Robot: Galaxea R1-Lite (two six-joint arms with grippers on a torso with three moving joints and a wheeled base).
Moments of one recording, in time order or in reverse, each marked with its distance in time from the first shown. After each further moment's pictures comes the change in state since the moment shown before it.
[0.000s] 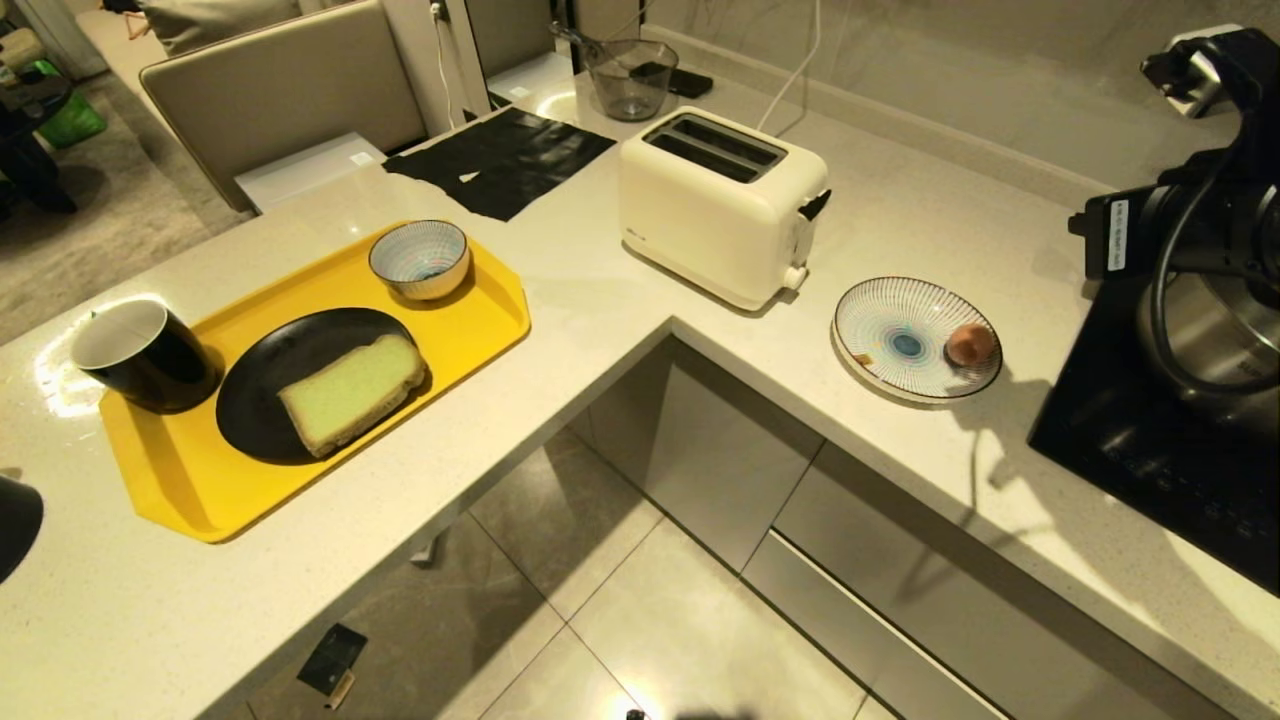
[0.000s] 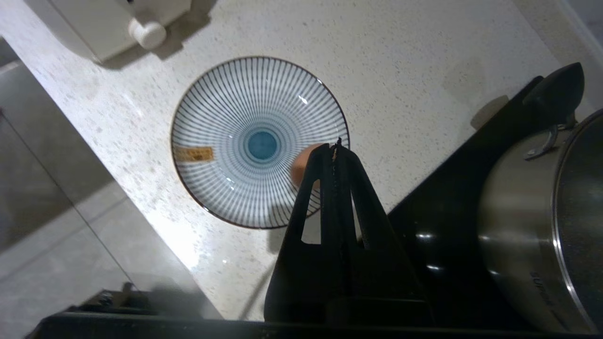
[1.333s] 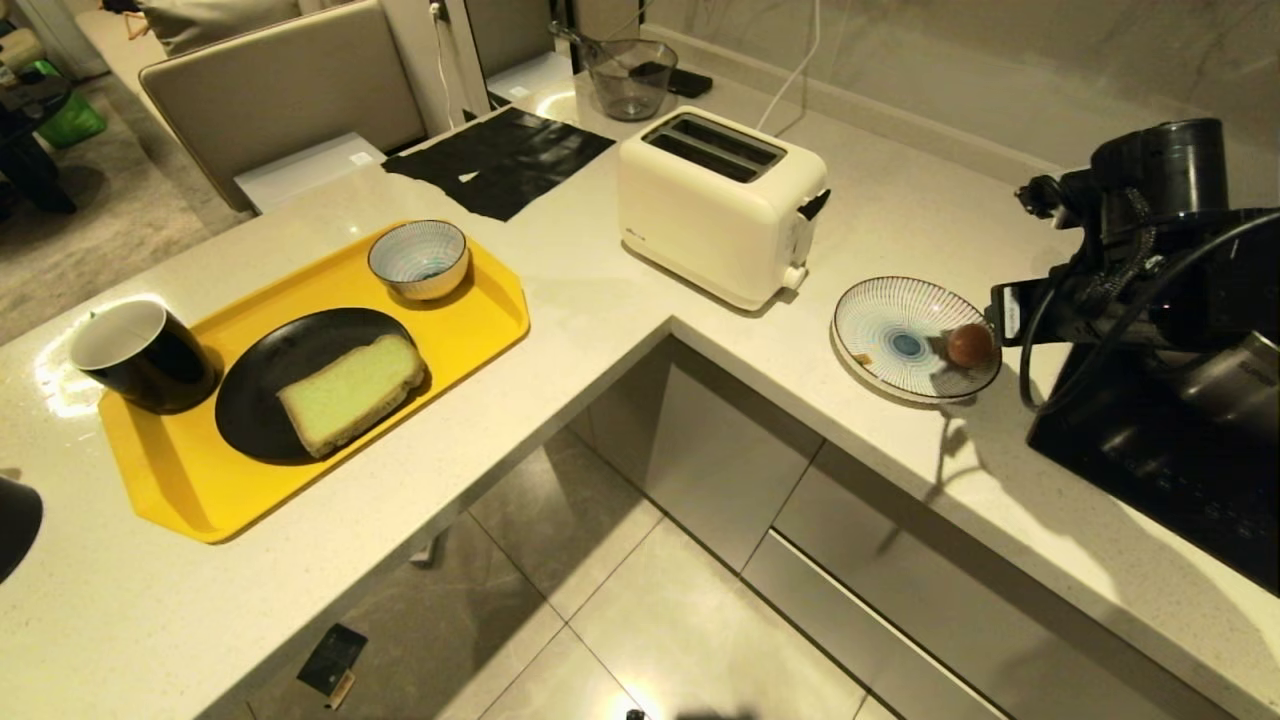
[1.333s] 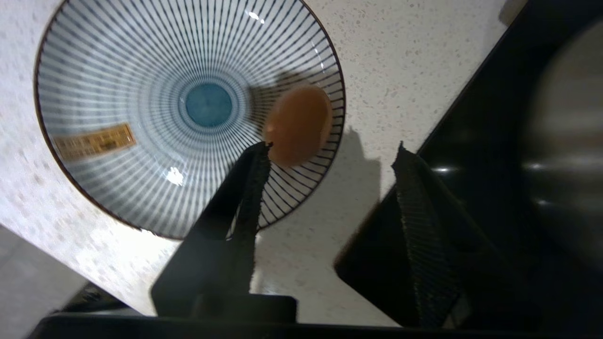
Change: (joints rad) left arm 0.001 0.000 0.000 0.000 0.000 0.000; right arm -0.007 0.235 -0.019 0.001 -0.193 0.159
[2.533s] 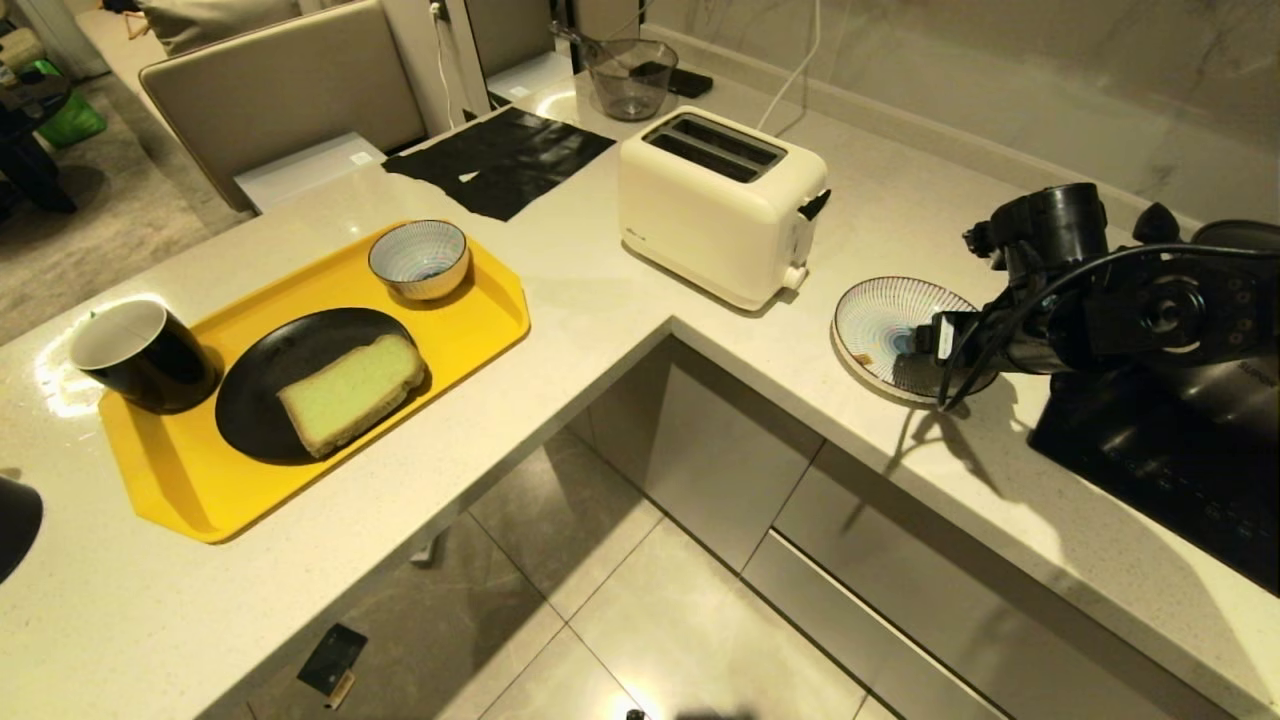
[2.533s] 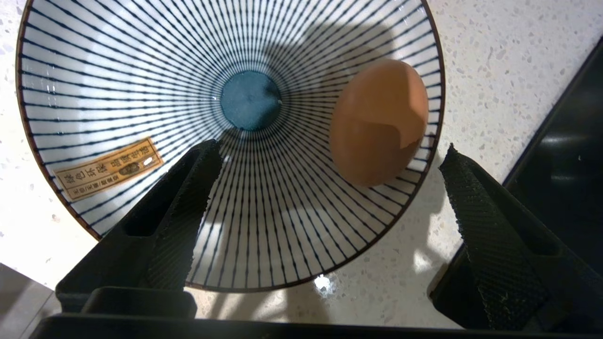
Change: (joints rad) left arm 0.000 0.000 0.000 0.000 0.000 0.000; right arm 0.010 0.162 -0.059 -0.003 0.046 0.183
